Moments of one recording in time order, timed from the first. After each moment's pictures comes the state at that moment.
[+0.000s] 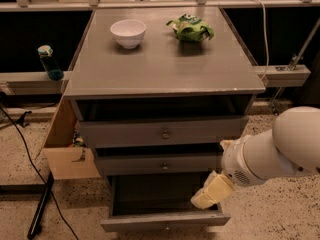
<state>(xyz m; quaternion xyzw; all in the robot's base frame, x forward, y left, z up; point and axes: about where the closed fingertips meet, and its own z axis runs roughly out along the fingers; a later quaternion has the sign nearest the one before) 0.396 -0.126 0.741 -0.46 0.85 0.13 0.23</state>
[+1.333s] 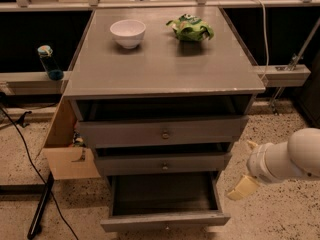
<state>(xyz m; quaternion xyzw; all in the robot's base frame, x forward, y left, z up) 0.455 -0.229 0.649 -0.50 0.83 0.04 0.25</state>
